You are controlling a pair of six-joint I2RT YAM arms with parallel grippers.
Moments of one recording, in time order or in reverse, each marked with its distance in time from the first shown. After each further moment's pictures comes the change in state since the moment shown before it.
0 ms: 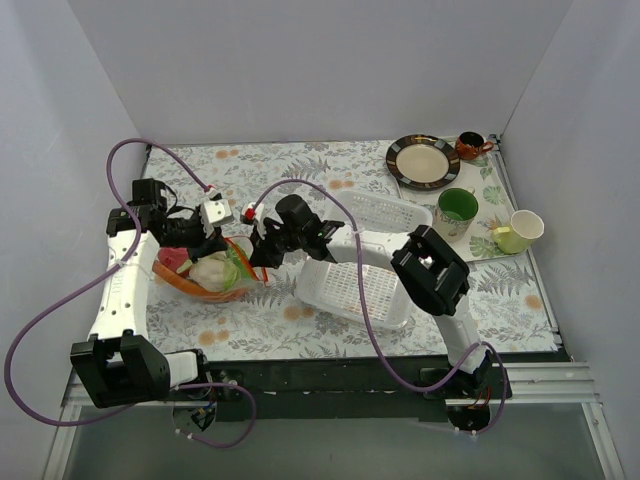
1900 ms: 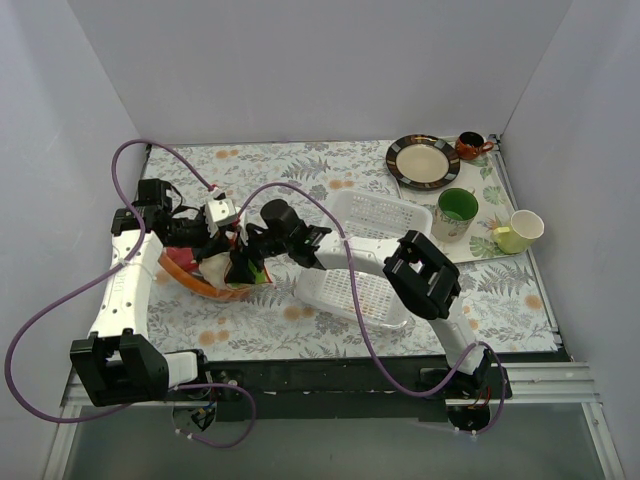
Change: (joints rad) left arm -0.035 0.004 -0.017 0.031 0.006 -0.053; right arm 0.074 0.040 0.053 0.126 -0.056 0.032
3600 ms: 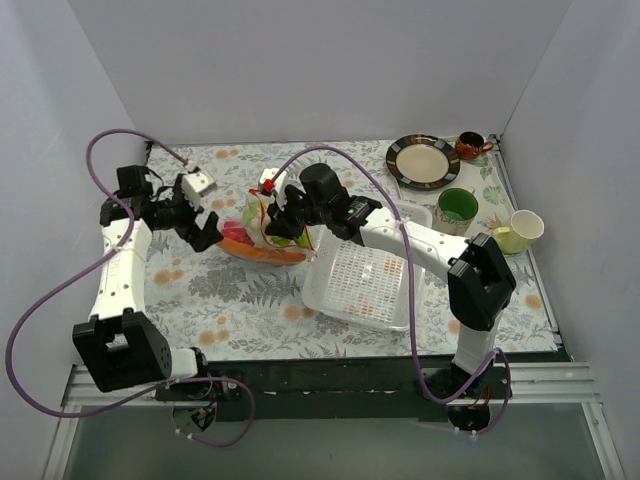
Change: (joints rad) left arm 0.082 0.069 0.054 0.180 -0.087 -0.211; right arm -0.137 -0.313 -0.061 -0.340 0.235 -0.179
